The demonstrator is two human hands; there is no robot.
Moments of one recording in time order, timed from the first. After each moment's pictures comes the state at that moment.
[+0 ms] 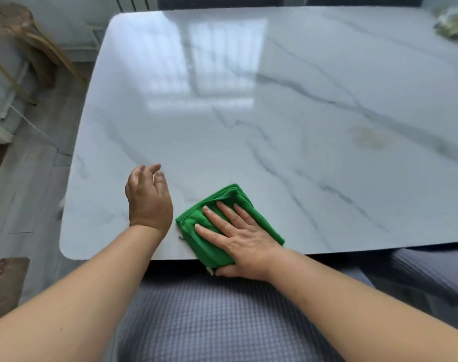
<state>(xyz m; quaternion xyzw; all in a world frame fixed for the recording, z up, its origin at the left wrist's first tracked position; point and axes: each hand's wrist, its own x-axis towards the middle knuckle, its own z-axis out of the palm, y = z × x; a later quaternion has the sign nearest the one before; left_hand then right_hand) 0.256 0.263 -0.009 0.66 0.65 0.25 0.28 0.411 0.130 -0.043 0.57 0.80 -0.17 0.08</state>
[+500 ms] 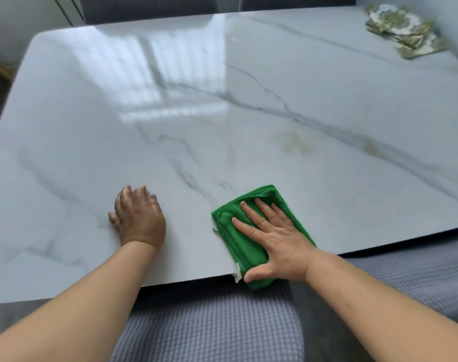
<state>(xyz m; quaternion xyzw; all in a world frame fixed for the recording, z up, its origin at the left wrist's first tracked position) 0.390 0.216 -0.043 0.69 0.69 0.13 0.20 0.611 0.040 -0.036 0.66 0.71 -0.21 0.04</state>
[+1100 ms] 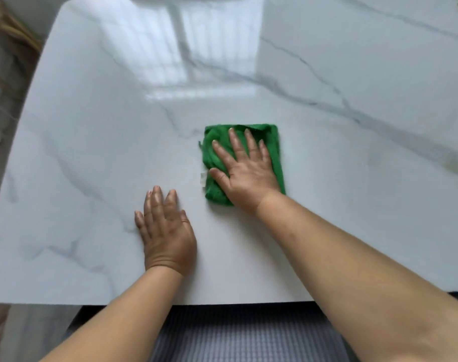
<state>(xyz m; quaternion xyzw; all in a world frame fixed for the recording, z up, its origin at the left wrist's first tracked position) 0.377 0.212 -0.069 0.75 0.65 0.10 0.11 0.566 0.243 -0.052 0.76 0.64 -0.15 -0.04</state>
